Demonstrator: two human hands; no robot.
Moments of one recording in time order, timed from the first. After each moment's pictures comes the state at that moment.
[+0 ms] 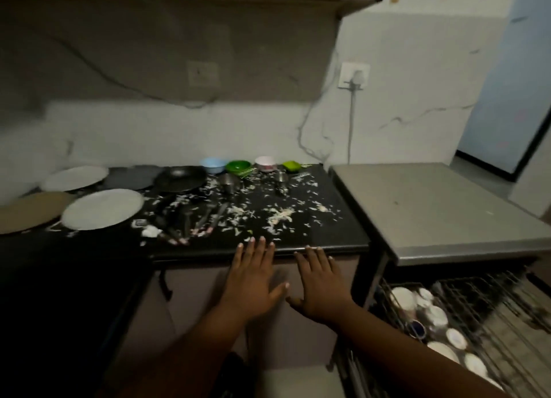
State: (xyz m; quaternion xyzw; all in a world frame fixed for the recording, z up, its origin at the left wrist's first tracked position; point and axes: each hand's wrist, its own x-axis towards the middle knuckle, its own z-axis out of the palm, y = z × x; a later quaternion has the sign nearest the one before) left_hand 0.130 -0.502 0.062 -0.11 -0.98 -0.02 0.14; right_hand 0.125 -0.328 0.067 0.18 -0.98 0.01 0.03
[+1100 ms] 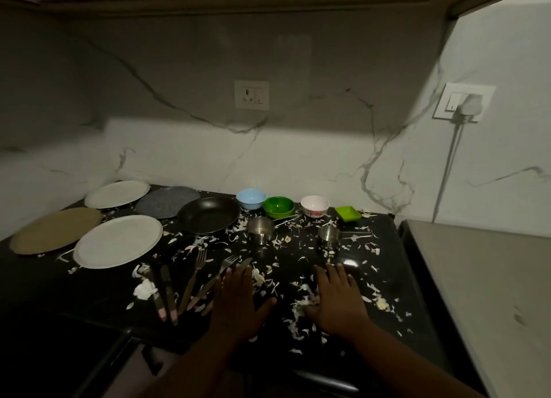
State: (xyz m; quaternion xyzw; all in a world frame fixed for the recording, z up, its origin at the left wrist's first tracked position) left_hand -0.076 -0.566 0.050 0.18 -0.97 -0.12 0.06; right_hand -0.167 -0.366 0.068 0.27 -0.96 0.07 -0.02
